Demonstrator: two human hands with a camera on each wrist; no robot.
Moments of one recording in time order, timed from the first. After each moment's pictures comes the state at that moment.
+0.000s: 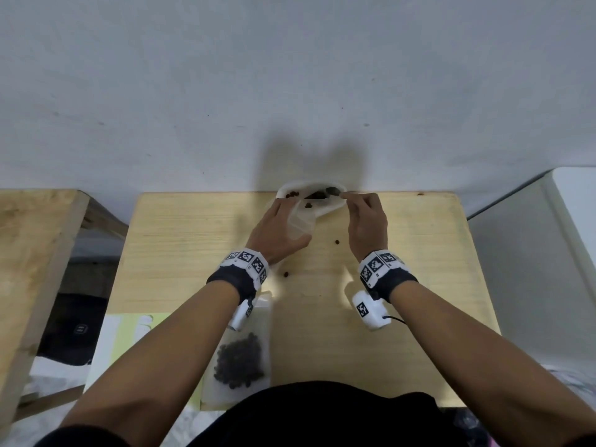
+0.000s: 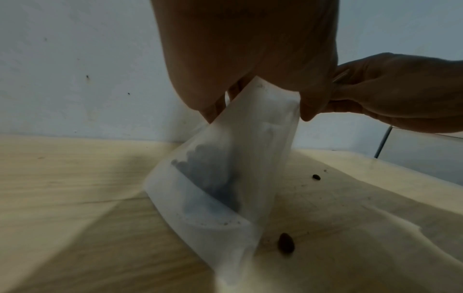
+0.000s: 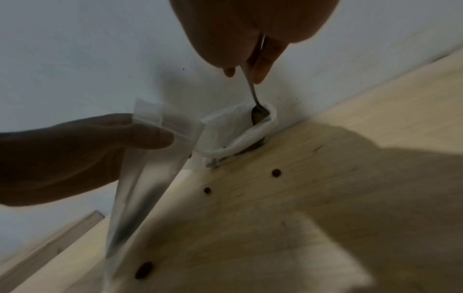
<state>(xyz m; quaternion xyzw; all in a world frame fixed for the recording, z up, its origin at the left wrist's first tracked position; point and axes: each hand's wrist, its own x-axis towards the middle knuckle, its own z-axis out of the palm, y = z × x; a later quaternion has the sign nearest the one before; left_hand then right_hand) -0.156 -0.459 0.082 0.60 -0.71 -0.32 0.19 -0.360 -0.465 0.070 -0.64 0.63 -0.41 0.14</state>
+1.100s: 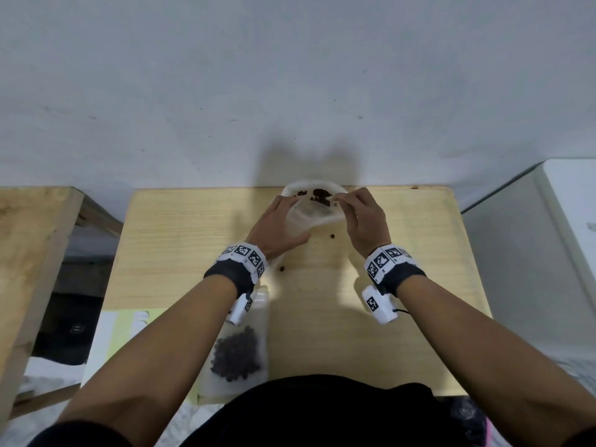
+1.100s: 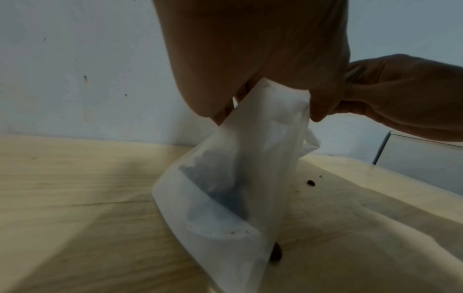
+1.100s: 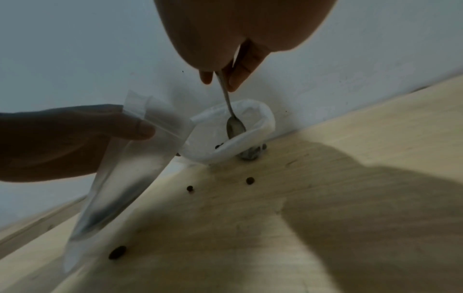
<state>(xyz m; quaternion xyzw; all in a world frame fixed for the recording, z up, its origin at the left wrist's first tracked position) -0.161 -0.457 0.081 0.57 -0.72 -0.35 0.20 -0.377 -0.458 0.074 -0.71 0.56 -0.39 0.17</state>
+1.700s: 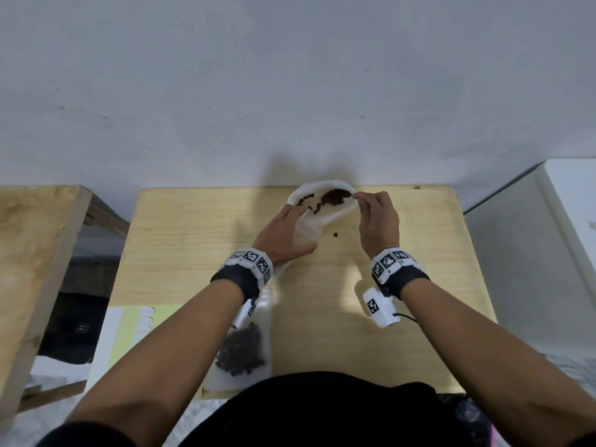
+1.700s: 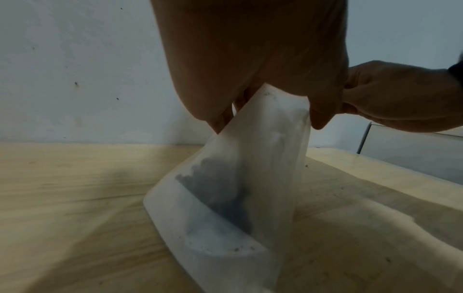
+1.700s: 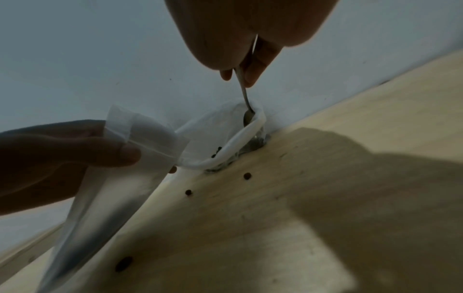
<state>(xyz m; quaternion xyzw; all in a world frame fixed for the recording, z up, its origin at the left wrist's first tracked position) -0.163 -0.440 0.078 0.56 -0.74 -0.34 0.15 -0.384 -0.449 0.073 -0.62 0.67 -0.38 0.18</state>
